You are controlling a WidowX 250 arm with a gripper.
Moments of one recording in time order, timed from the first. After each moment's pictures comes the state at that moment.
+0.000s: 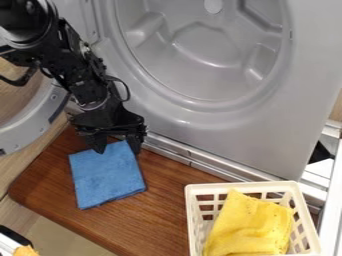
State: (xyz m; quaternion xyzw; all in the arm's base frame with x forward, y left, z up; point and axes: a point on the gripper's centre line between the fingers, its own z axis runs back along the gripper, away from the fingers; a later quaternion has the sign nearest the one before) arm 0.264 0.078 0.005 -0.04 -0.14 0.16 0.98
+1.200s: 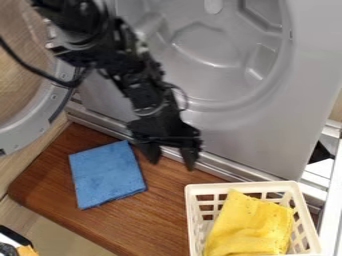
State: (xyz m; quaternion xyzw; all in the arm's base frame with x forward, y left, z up) arm 0.275 -0.016 0.015 -0.11 -0.11 0.03 0.99
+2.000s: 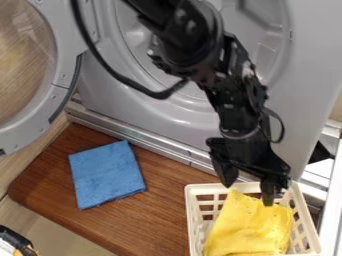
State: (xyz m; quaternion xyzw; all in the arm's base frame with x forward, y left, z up) arm 0.279 -0.119 0.013 -0.12 -0.09 -0.11 0.98
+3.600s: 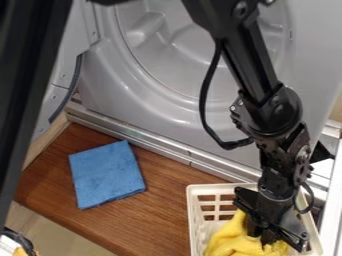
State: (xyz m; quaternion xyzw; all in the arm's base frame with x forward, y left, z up) arm 0.267 -0.158 -0.072 -0.05 -0.01 -0.16 0.99
